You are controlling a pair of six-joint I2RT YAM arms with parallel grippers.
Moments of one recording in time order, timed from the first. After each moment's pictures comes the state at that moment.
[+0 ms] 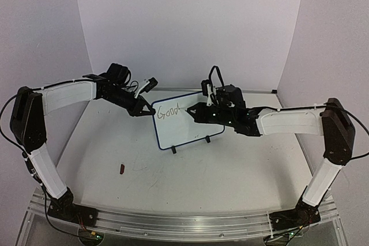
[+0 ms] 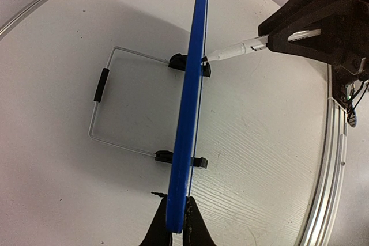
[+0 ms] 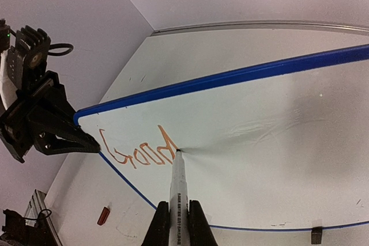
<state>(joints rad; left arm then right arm) -0.47 1.73 1.38 -0.53 0.63 0.29 0.80 1.74 1.15 0.22 -0.03 0.55</state>
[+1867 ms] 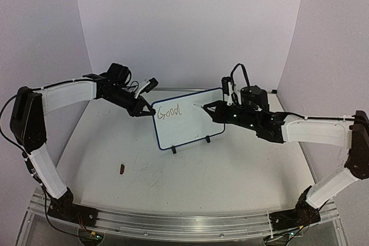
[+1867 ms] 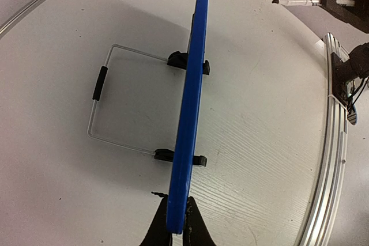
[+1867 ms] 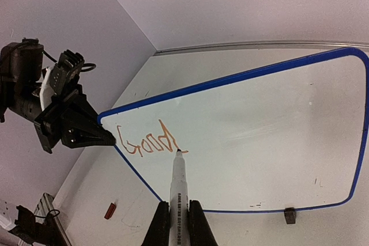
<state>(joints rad) -0.48 1.73 1.39 -0.54 0.63 0.30 0.76 1.48 0.94 0.25 -0.04 0.54</state>
